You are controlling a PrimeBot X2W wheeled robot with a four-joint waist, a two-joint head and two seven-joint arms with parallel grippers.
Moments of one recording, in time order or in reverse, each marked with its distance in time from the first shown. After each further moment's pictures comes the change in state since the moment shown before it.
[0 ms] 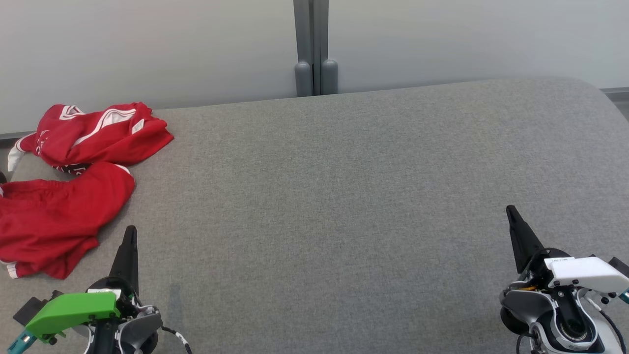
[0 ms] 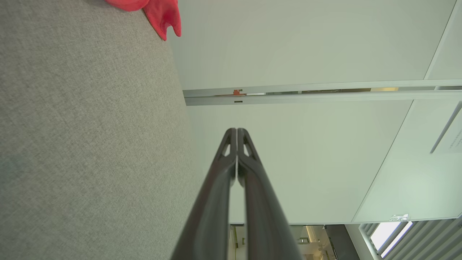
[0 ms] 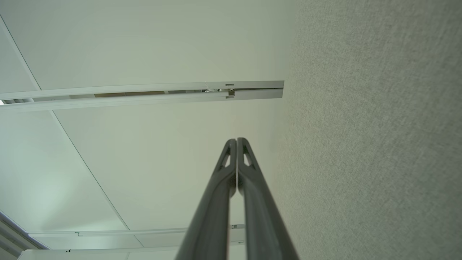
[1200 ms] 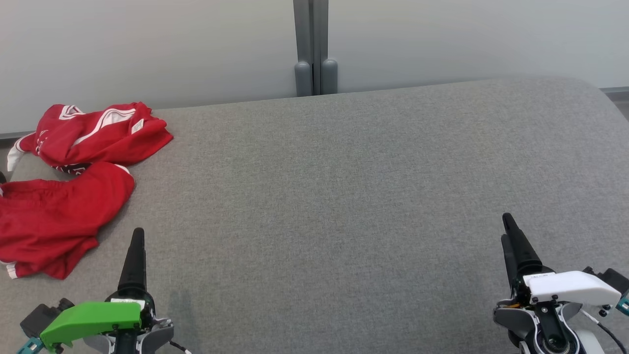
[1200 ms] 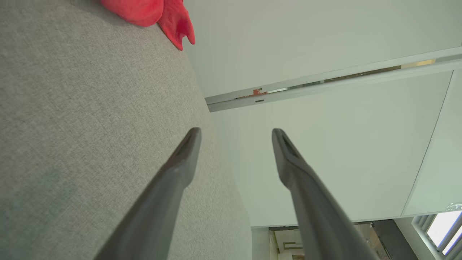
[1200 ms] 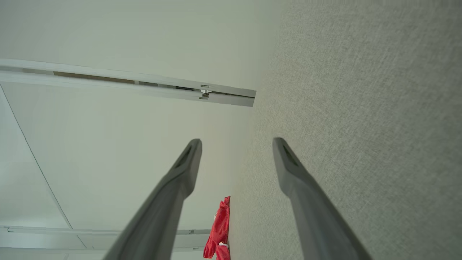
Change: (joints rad) left arm 0.055 -0.009 -0.053 -0.039 0.172 0.021 -0.097; right arm 0.044 0.011 0.040 0.014 -0.184 0.000 -0.096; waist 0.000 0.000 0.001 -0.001
